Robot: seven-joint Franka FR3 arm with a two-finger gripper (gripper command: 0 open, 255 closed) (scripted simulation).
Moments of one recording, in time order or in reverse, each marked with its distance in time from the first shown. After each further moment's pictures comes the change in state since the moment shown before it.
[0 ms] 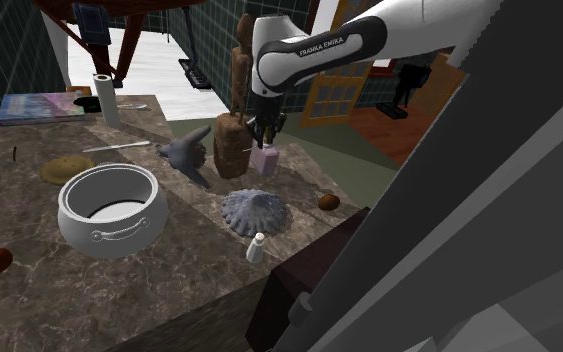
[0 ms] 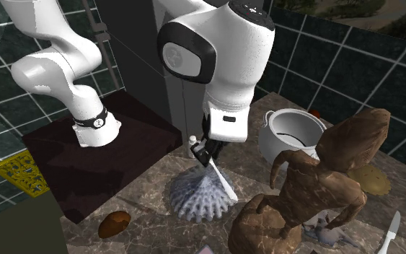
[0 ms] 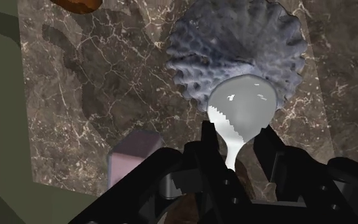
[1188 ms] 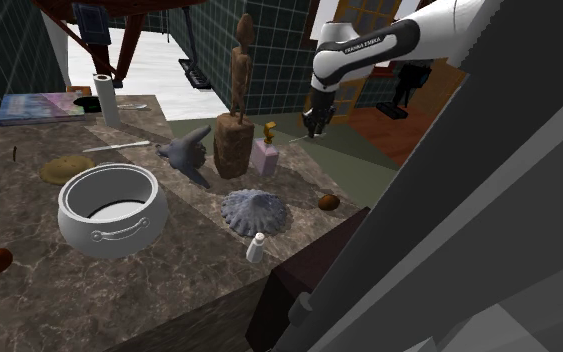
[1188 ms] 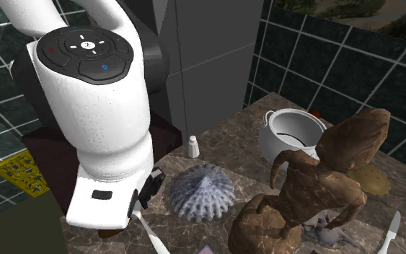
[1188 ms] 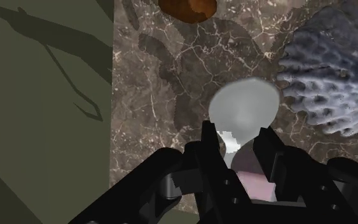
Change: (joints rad) arm -0.199 -0.119 -0.181 -0.135 -0.035 0.049 -0.357
